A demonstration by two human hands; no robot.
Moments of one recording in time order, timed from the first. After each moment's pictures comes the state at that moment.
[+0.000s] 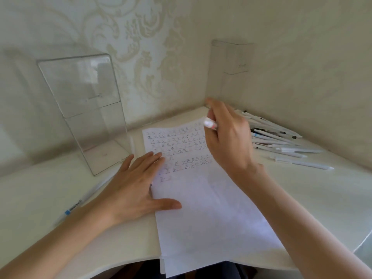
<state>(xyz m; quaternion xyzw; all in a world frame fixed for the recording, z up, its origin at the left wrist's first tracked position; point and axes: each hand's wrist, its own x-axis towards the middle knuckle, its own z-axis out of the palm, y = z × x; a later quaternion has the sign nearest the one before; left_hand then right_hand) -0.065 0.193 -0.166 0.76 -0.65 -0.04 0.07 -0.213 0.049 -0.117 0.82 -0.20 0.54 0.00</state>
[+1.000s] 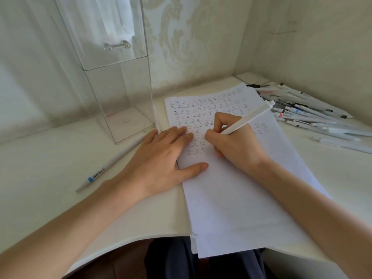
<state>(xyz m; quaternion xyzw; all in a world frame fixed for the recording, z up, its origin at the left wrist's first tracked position) -0.064 0.190 -0.180 0.76 -0.64 -0.03 0.13 -0.193 0.077 -0.161 0.79 -0.33 0.29 -0.43</state>
